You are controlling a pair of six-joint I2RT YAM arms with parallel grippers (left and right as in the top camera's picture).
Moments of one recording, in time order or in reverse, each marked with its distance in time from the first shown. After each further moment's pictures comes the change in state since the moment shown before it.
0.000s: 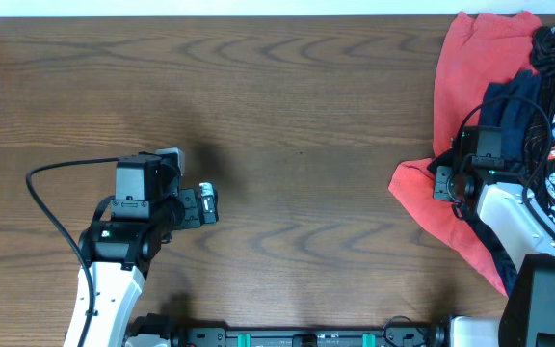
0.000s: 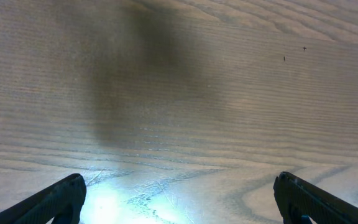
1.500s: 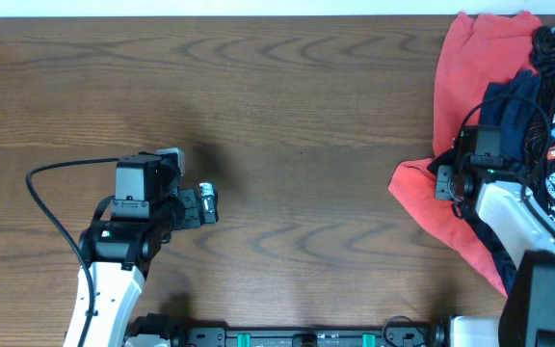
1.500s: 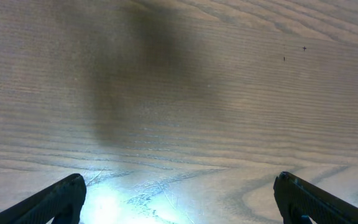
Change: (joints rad) left arm 0.000 0.000 0.000 0.000 0.000 0.000; right arm 0.002 0.003 0.004 0.013 0.051 0.000
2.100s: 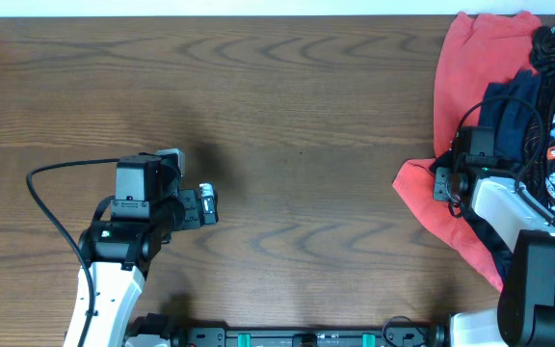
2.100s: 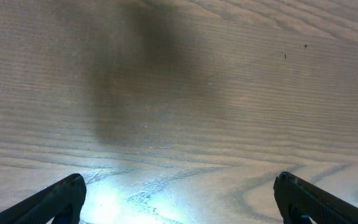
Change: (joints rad) left arm 0.000 0.000 0.000 -0.007 0.000 0.000; right arm 0.001 0.089 -0.003 0.045 0.036 0.003
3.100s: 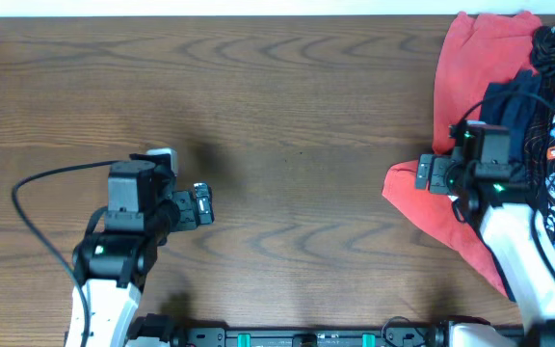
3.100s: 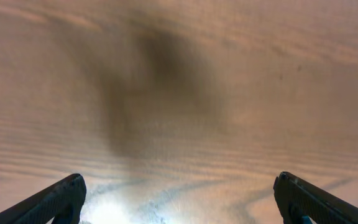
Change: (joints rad) left arm 0.000 -0.074 0.000 0.006 -0.040 0.000; right arm 0.057 -0.280 -0.001 -0.068 -0.171 0.012
